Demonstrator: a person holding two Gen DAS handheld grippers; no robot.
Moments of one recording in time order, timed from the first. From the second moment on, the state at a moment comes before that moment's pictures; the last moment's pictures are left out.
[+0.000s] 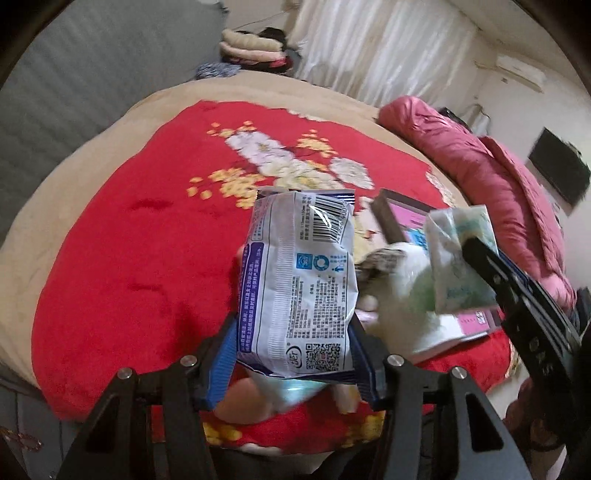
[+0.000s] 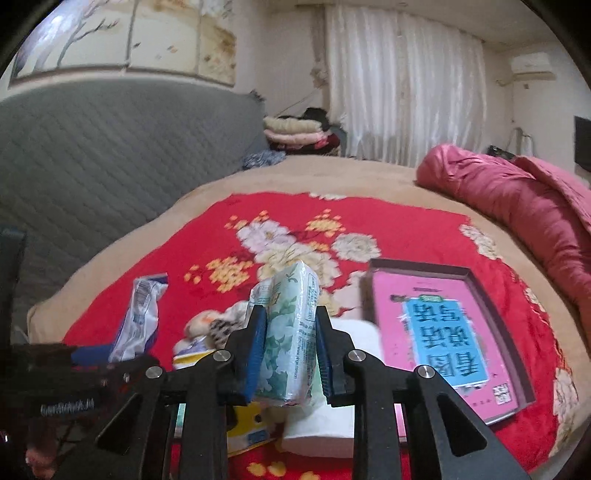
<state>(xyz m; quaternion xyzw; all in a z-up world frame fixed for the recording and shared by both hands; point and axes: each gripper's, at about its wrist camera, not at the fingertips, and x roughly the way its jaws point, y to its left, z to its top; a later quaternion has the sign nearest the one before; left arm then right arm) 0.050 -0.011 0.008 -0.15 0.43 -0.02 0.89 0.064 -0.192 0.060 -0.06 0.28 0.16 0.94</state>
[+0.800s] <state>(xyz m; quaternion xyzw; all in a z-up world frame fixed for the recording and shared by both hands) 0.073 -0.110 0.028 -0.09 0.44 -0.08 0.89 0.095 -0.351 0.076 0.10 0.27 0.05 0.96</state>
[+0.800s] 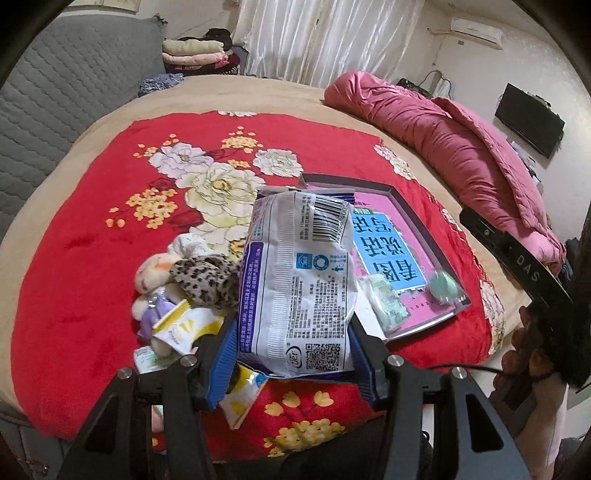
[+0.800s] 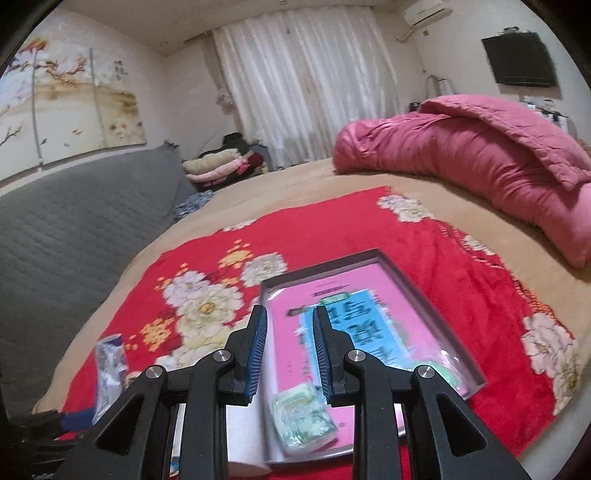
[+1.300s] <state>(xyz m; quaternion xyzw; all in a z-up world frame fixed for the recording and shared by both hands) 0.108 -0.215 0.023 -0.03 0.47 -0.17 0.87 0.103 -0.424 0.030 0.09 0.35 -0.05 0.93</state>
